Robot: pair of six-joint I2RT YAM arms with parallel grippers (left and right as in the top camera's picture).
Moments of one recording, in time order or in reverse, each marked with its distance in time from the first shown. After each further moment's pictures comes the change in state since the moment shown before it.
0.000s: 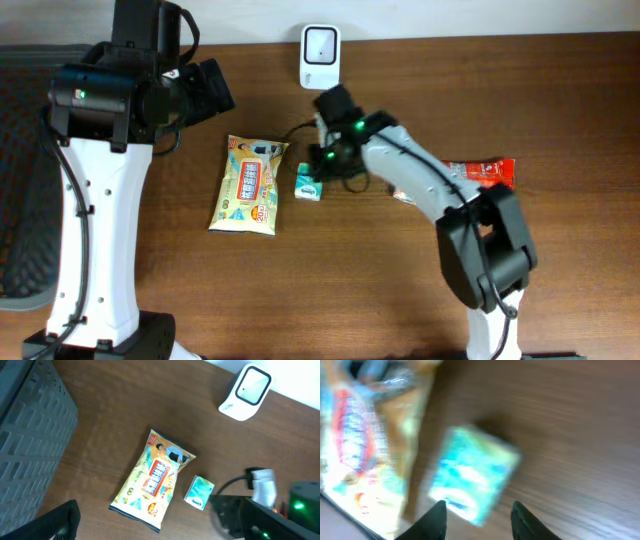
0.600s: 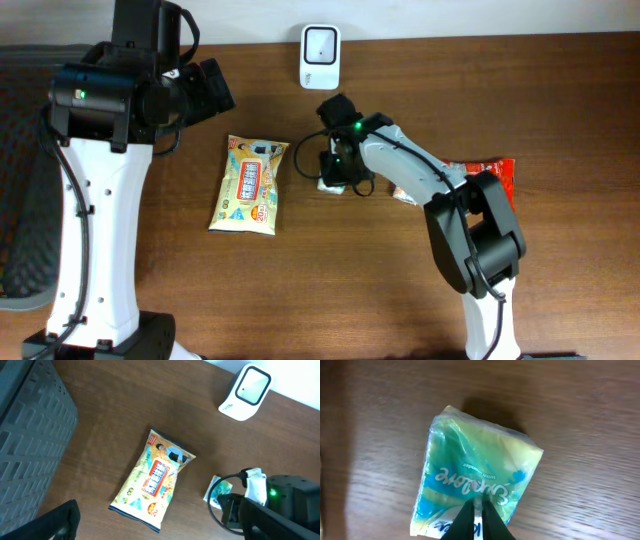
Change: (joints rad) left arm 0.000 0.000 0.000 0.000 0.000 0.000; right arm -0.045 0.087 0.000 -0.066 0.148 0.011
